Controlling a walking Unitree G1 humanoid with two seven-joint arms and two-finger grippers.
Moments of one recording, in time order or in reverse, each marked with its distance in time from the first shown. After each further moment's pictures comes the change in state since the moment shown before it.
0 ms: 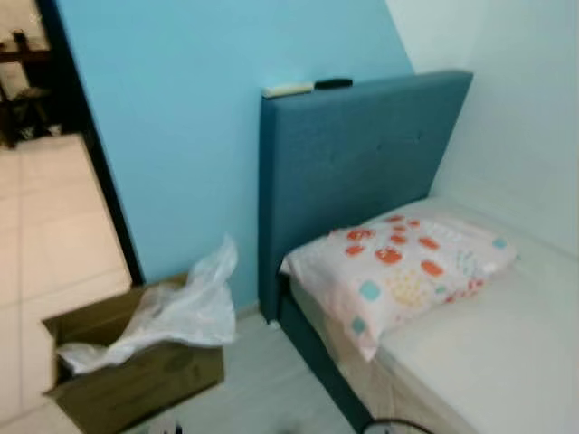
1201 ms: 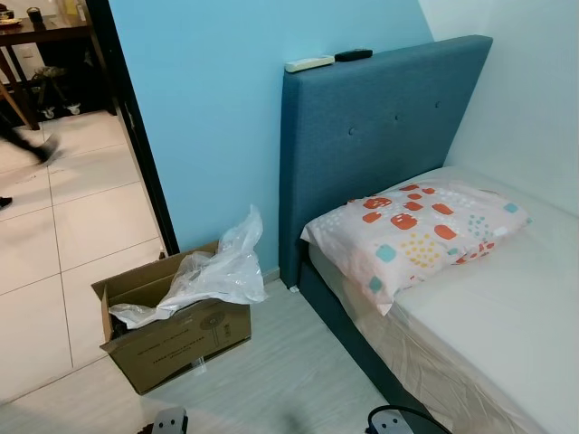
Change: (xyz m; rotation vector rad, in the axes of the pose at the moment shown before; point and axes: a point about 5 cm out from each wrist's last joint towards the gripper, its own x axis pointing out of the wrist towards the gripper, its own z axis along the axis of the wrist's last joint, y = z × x) left arm 0.006 -0.007 0.011 0.117 -0.004 0.064; right arm -0.001 -0.011 -0.001 0.138 -0.019 -0.042
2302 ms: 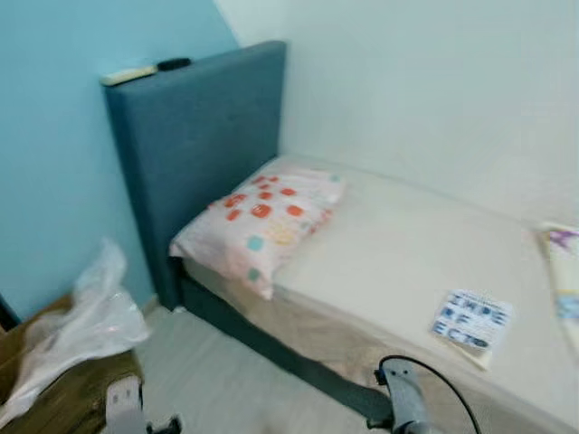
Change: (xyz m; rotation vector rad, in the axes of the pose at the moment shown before) left arm -0.010 0.039 0.035 -0.139 -0.175 0.228; right arm -0.003 -0.025 0.061 0.293 -0.170 -0.081
